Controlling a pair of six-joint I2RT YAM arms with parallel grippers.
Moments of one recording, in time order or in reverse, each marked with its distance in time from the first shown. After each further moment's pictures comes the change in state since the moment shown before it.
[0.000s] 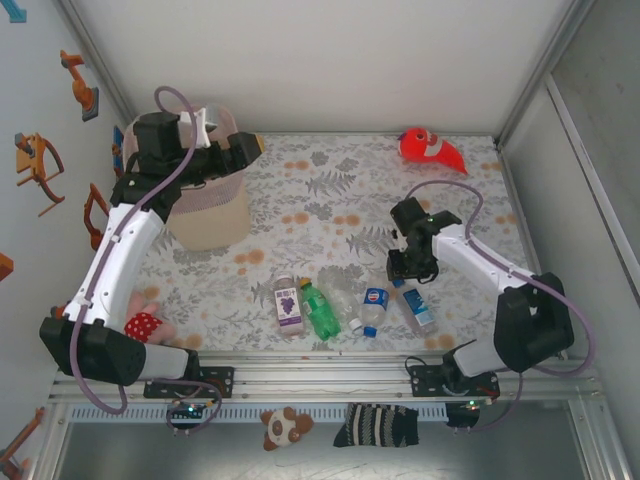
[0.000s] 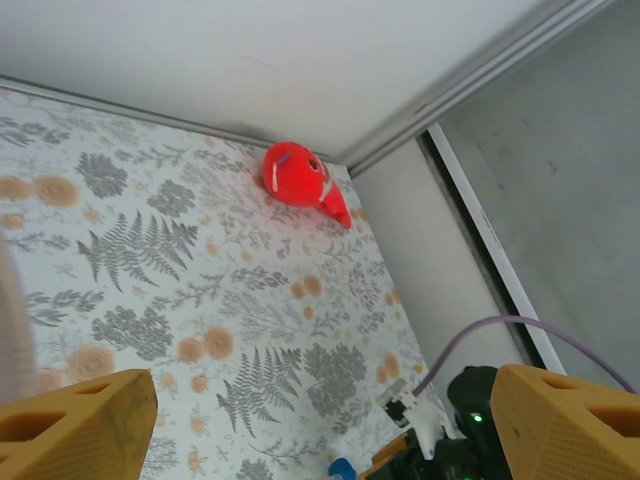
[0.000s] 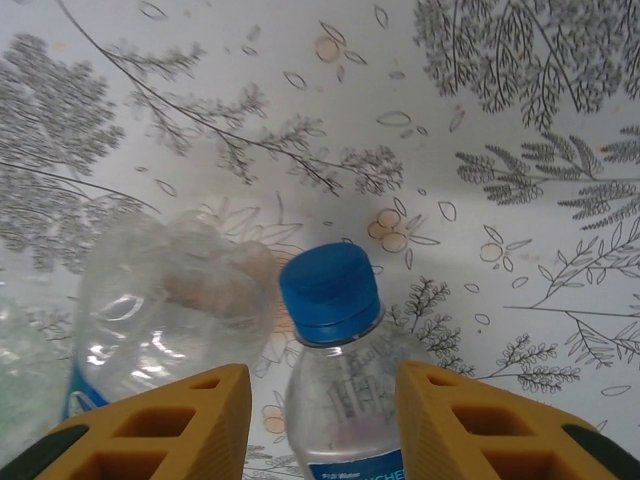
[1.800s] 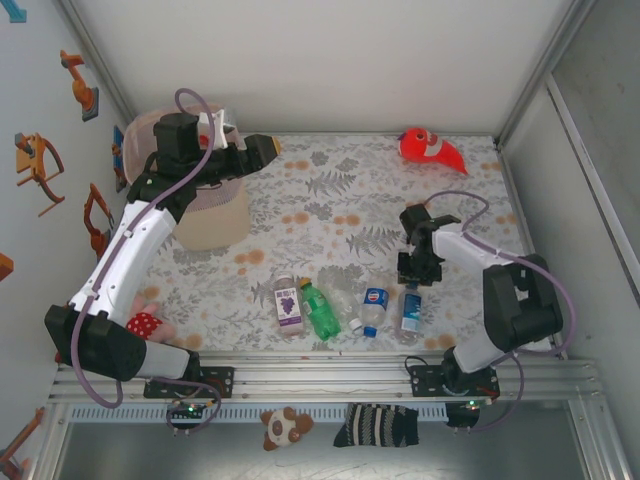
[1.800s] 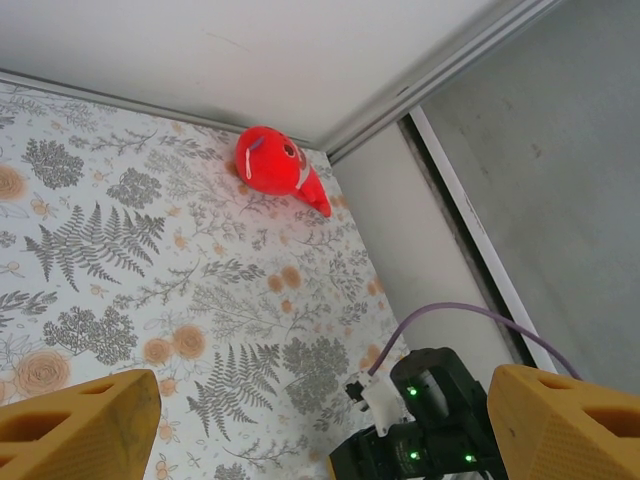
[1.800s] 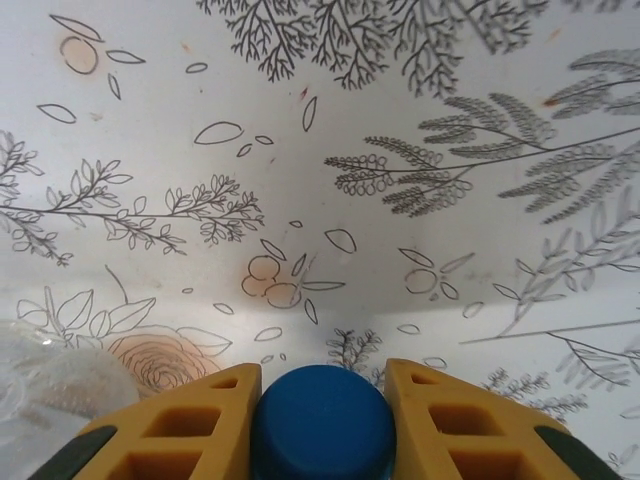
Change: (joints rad) left arm -0.077 0.033 -0.012 0.067 -0.026 -0.034; right arm -0.106 0.094 -0.067 0.085 0.018 0.114
